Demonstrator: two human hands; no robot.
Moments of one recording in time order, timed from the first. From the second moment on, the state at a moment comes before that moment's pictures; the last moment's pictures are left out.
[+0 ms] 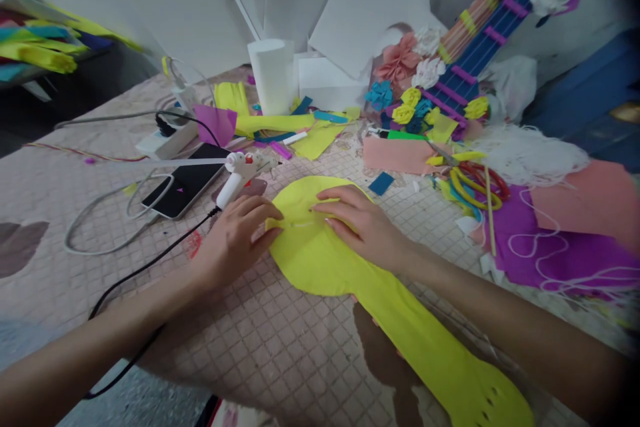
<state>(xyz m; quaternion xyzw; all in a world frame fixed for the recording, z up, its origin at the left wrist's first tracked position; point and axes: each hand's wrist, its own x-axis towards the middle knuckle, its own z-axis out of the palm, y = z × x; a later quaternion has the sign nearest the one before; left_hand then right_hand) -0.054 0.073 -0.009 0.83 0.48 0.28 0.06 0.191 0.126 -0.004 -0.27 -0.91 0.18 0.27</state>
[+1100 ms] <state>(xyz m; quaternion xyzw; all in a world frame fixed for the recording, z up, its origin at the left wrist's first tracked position) -0.019 0.014 0.027 0.80 0.45 0.29 0.28 0.168 0.031 0.016 -0.42 -0.47 0.64 0.44</state>
